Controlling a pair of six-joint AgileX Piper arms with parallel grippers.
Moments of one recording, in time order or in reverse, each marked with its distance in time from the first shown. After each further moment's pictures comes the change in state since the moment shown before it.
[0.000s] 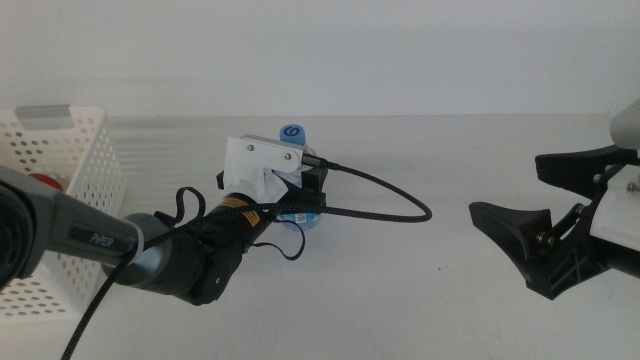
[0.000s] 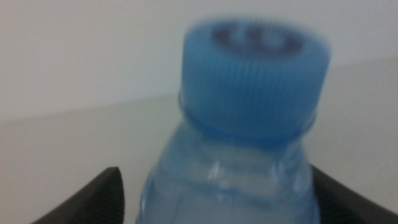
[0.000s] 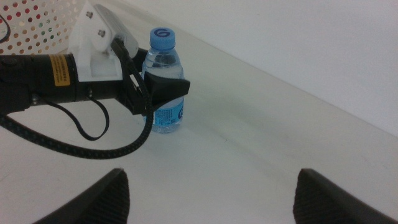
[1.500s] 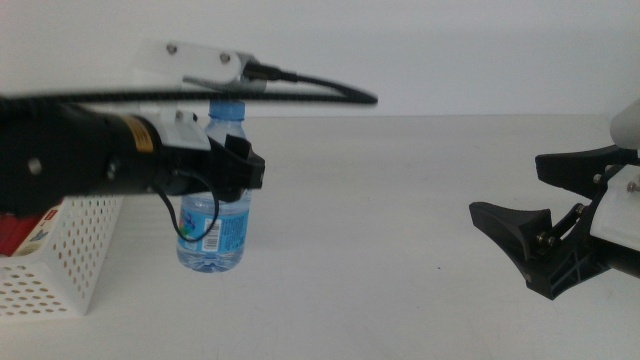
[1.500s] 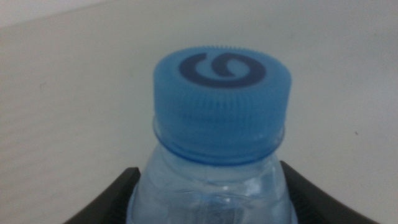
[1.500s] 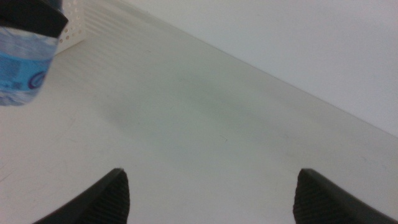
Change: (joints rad) left arm 0.000 -0.737 -0.093 0.029 1.334 0.003; right arm 0.000 0.000 0.000 0.000 0.000 0.000
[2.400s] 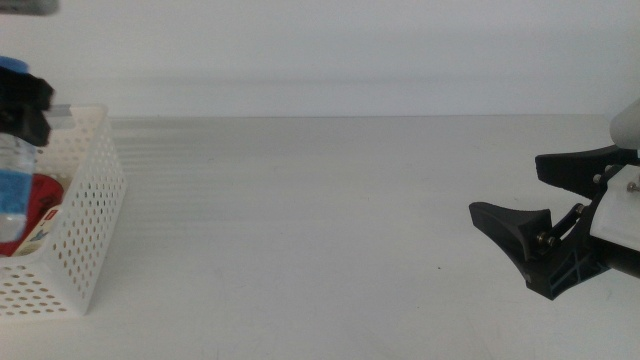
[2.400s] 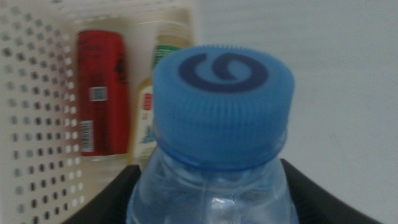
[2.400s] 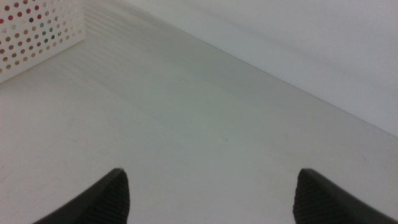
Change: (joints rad) left arm 0.556 0.121 -0.468 0.010 0.763 0.204; right arm 0.000 0.000 0.000 0.000 0.001 0.000
